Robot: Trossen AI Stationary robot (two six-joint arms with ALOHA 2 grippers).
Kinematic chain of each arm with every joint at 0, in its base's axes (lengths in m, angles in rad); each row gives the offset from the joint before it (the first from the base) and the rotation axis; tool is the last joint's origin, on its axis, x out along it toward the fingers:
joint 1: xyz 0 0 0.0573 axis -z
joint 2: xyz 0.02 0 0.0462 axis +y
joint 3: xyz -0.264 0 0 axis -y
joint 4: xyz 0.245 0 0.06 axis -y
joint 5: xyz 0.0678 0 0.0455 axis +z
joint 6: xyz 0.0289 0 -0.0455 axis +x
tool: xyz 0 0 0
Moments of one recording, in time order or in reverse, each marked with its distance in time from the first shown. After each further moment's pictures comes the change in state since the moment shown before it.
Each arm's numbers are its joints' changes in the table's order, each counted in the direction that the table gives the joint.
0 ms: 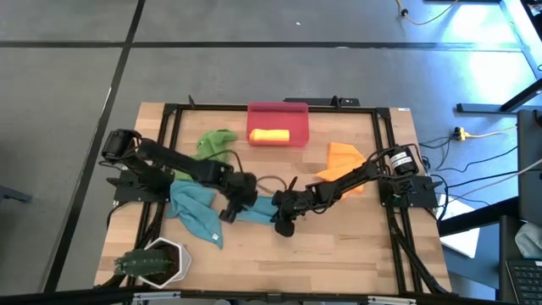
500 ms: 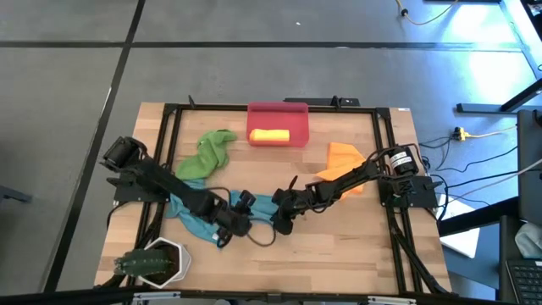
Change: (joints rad) left arm 0.312 0.081 -0.026 0.154 0.504 0.125; right arm 0.003 0.001 0.000 0.002 0.006 0.080
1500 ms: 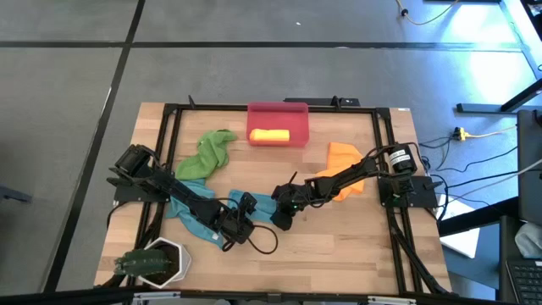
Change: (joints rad) left arm 0.015 0.141 0.023 -0.001 0.133 -0.035; right arm 0.044 0.002 0.000 -0.003 0.111 0.047
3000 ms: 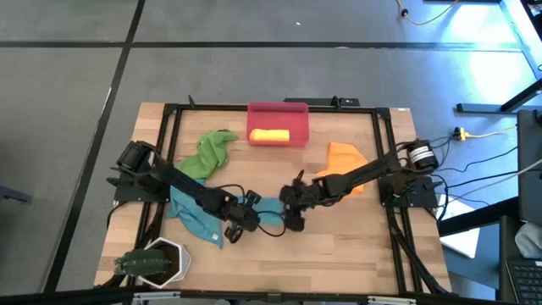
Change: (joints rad) left arm -0.109 -0.018 -0.004 0.036 -0.379 -0.111; right arm -0.047 -0.207 0.029 -0.368 -0.267 -0.314
